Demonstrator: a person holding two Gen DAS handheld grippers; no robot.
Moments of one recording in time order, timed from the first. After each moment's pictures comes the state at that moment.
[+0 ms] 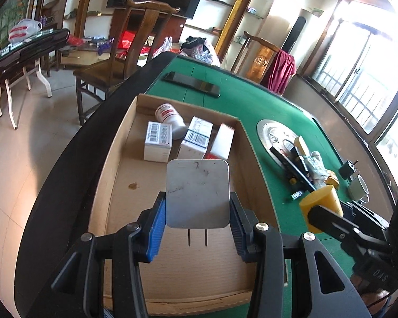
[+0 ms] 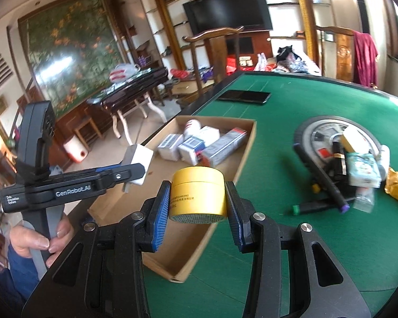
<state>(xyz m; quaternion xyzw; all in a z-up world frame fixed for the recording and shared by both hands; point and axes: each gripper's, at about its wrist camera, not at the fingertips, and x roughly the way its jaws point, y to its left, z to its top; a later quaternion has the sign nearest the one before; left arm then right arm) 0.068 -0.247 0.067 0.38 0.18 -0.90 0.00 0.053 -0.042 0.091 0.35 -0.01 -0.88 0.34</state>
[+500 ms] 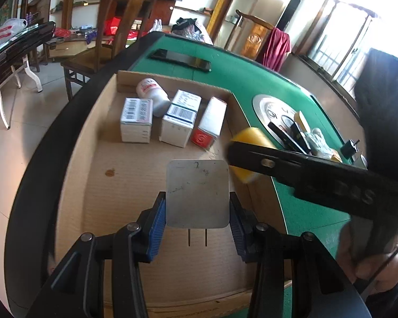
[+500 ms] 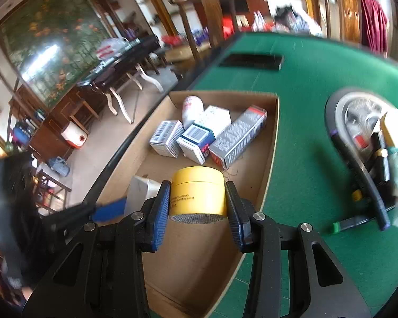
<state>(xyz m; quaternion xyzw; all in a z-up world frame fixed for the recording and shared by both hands) 0.047 -0.226 0.044 0.43 0.16 -0.89 -0.02 -0.027 -0.098 0.065 0.47 -0.03 -0.82 0.32</state>
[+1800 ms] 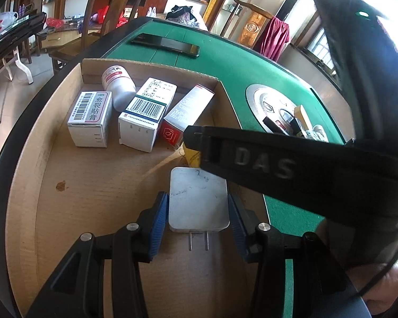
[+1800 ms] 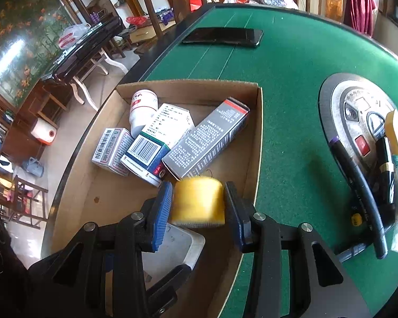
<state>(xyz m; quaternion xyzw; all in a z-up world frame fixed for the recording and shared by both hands) 0.000 -0.202 0.026 0.46 0.17 -0.87 -0.04 -0.090 -0.127 0.038 0.52 0.00 -0.82 0.23</state>
